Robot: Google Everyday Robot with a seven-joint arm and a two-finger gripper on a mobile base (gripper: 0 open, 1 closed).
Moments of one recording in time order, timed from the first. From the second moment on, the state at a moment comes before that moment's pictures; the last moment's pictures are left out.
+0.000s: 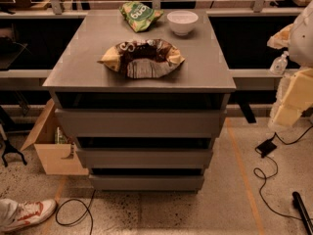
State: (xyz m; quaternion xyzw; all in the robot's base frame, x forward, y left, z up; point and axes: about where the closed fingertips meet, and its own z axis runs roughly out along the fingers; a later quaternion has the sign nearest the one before) arm 0.438 -0.214 0.984 -0.60 0.78 -0.04 0.17
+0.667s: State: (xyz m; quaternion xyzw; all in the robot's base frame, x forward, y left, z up) arm 0.438 -0.213 0.959 -0.61 0.77 -0.04 0.17
